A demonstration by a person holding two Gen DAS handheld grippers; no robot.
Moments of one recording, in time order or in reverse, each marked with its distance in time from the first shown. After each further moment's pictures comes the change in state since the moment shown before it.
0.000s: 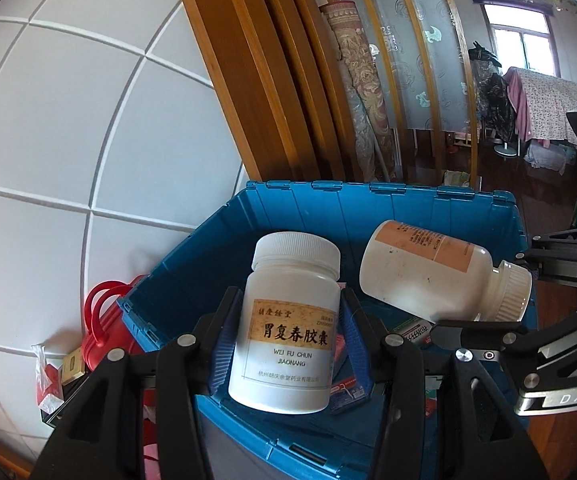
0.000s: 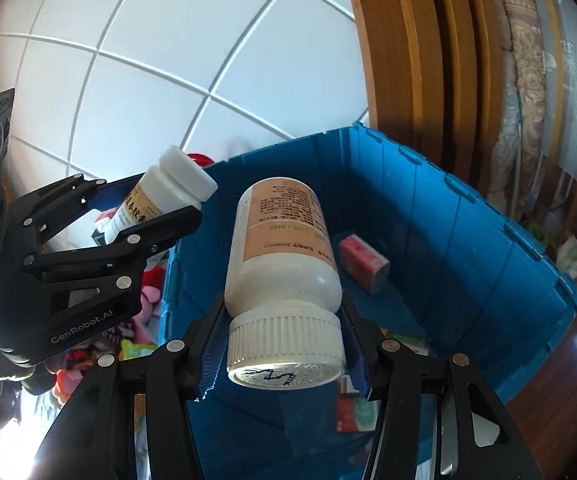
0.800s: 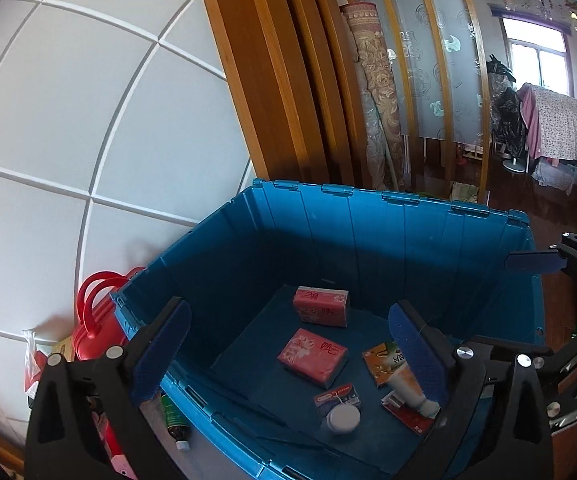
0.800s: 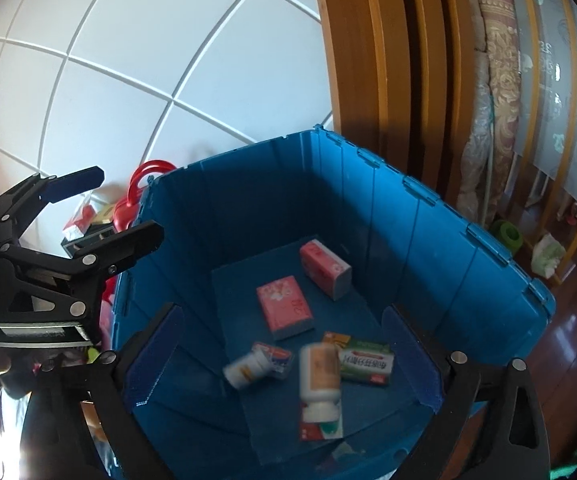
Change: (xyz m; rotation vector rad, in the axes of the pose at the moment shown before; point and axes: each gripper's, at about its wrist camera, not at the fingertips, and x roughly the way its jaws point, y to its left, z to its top) left arm 0.013 0.010 0.004 -0.088 0.010 0.019; right arm 0.008 -0.026 0.004 0.010 -0.006 -0.095
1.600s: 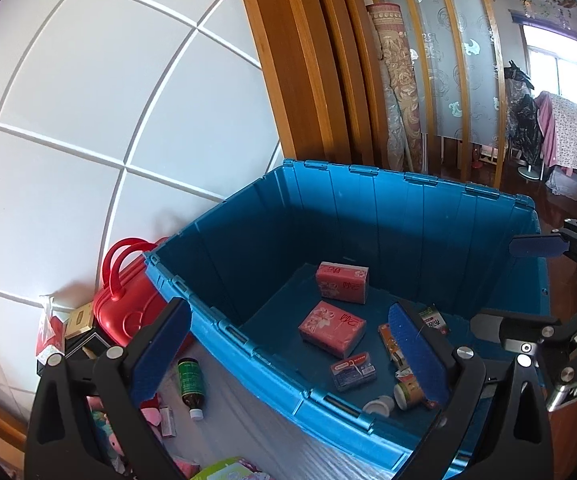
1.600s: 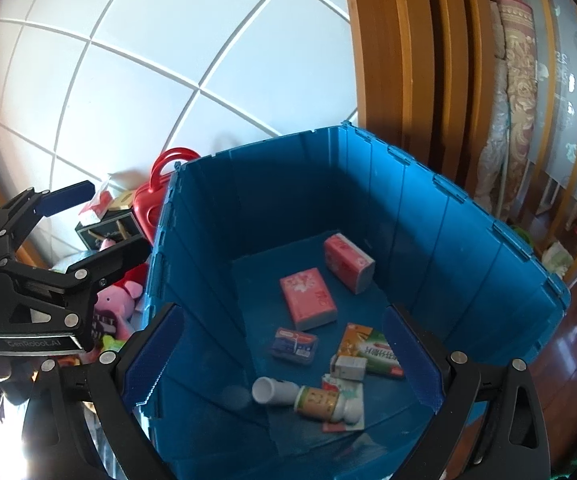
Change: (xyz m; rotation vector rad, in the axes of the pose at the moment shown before) left arm -0.038 0.030 -0.047 -0.053 0.019 0.054; right arm -0.006 0.041 -0.012 -0.053 0.008 0.037
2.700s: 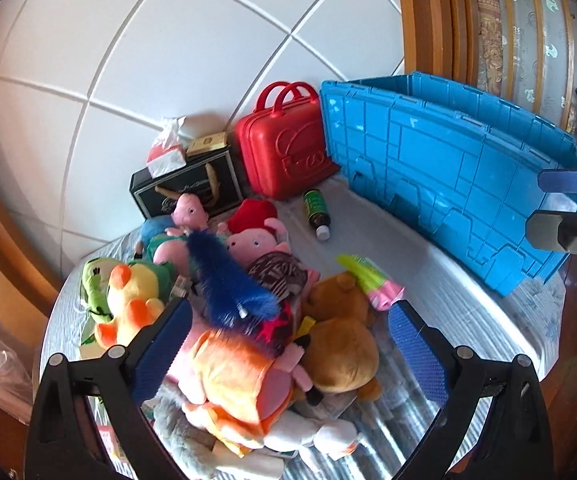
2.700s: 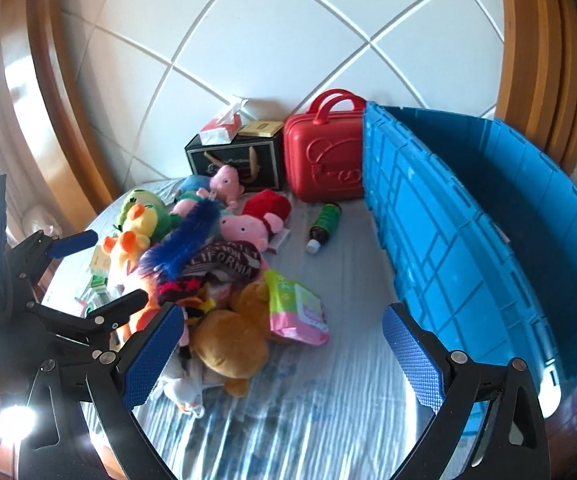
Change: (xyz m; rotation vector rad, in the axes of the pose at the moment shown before) left arm -0.142 0.191 -0.273 -0.239 0.219 0.166; right arm 0.004 0.292 -0.102 -0.208 0.122 0.171
